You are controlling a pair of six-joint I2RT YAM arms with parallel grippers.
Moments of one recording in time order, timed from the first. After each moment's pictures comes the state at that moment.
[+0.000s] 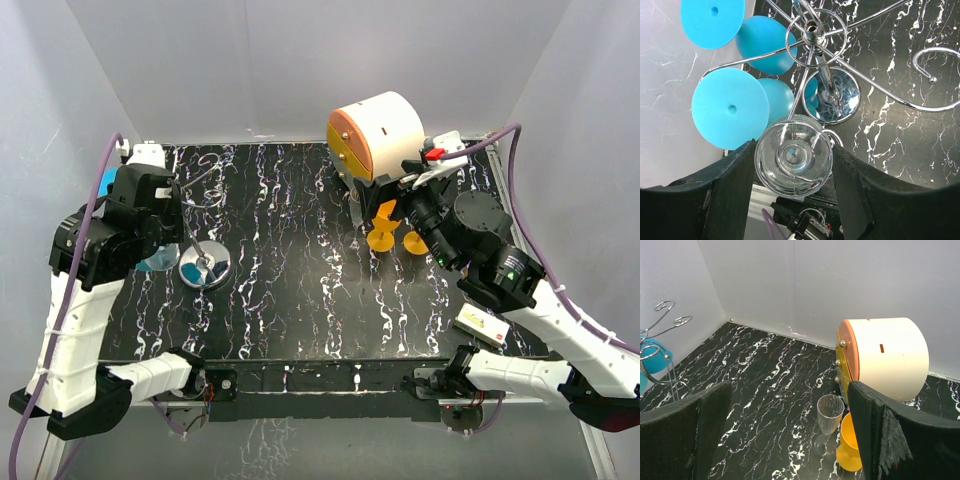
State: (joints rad) left arm -0.45 1.13 1.80 -1.48 -0.62 -0.26; right arm 0.92 0.97 1.31 -0.24 0.50 0.01
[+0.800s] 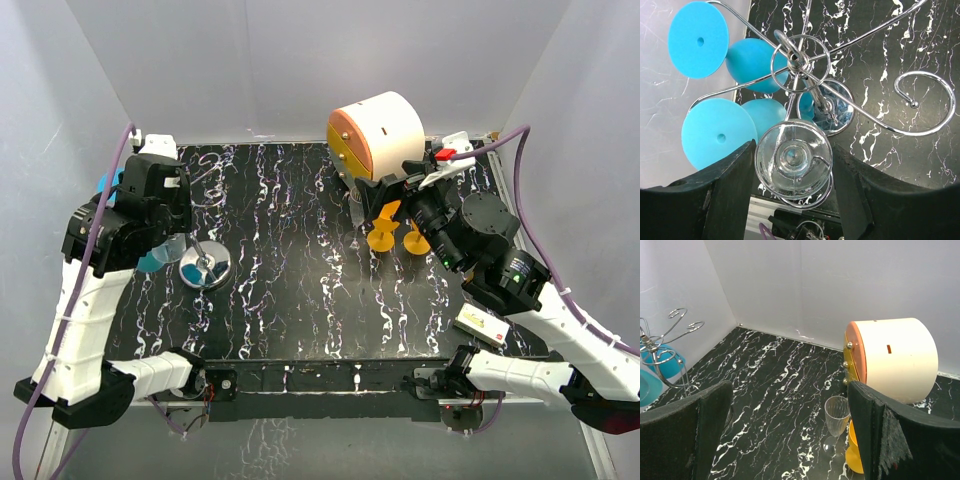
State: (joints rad) left arm -0.45 1.17 1.80 -1.40 -0.61 -0.21; right arm 0.92 0.95 1.31 -0.24 0.48 0.05
